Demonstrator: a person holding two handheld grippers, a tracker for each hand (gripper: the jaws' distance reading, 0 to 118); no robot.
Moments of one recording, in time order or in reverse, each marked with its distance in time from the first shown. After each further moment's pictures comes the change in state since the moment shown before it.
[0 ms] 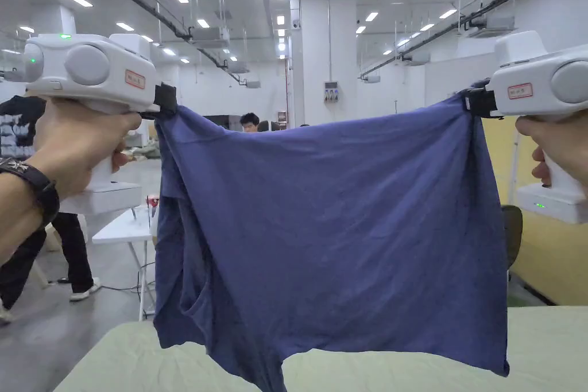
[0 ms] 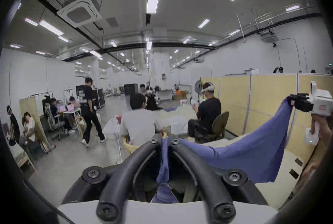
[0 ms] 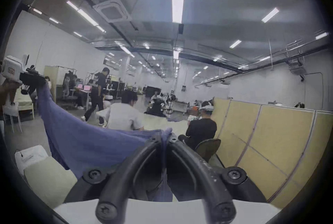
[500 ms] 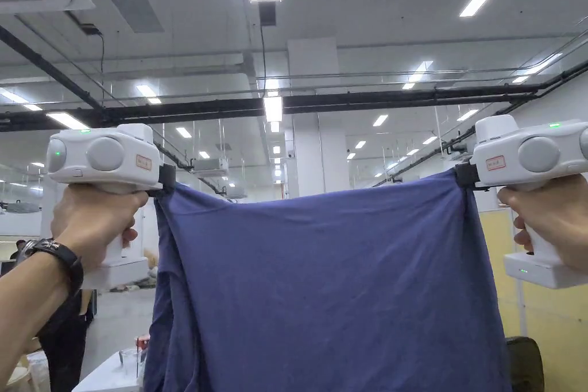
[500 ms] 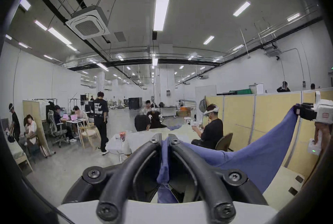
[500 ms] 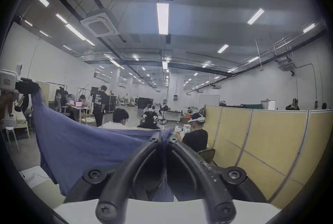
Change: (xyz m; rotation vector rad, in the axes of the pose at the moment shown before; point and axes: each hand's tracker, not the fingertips) left arm -0.011 0.083 0.012 0.139 0.044 0.034; right arm 0.024 0.085 0.018 0.085 -0.081 -0.076
